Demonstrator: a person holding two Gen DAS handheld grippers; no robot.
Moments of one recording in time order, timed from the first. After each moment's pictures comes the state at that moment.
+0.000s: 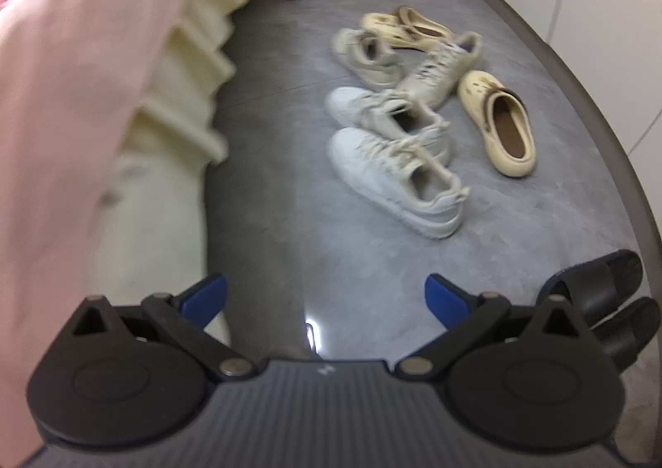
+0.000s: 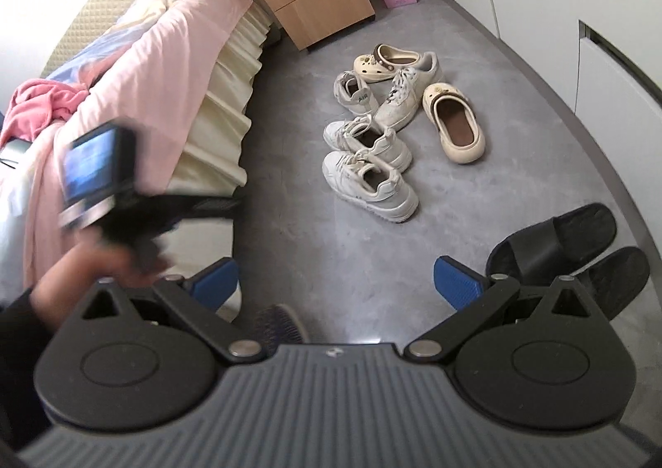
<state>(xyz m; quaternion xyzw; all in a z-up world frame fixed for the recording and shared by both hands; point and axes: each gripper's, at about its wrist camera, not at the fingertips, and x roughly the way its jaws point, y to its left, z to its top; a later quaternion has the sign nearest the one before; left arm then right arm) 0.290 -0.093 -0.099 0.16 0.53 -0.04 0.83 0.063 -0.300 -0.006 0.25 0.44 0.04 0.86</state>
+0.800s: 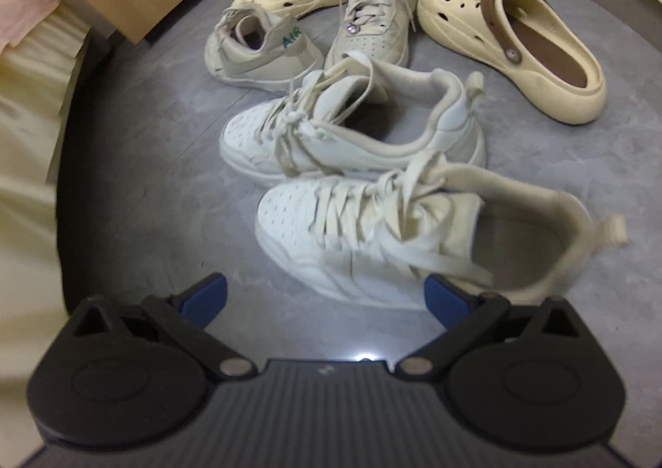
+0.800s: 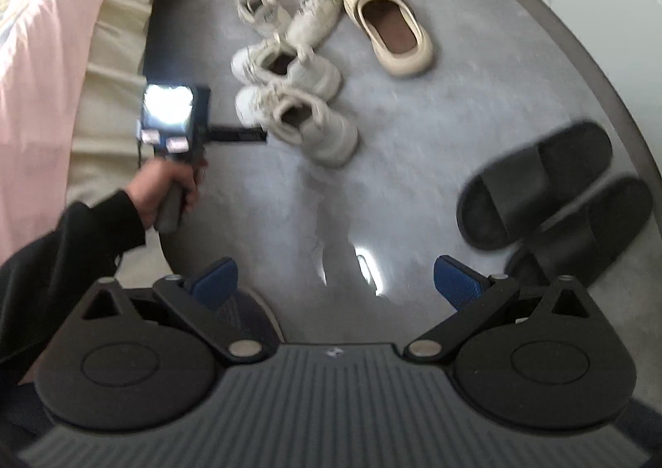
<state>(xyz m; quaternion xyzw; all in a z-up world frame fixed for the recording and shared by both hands) 0.474 -0.134 -0.330 0.34 0.48 -0.17 0.79 0.202 -0.319 -0.121 0.29 0.58 -0.04 0.76</state>
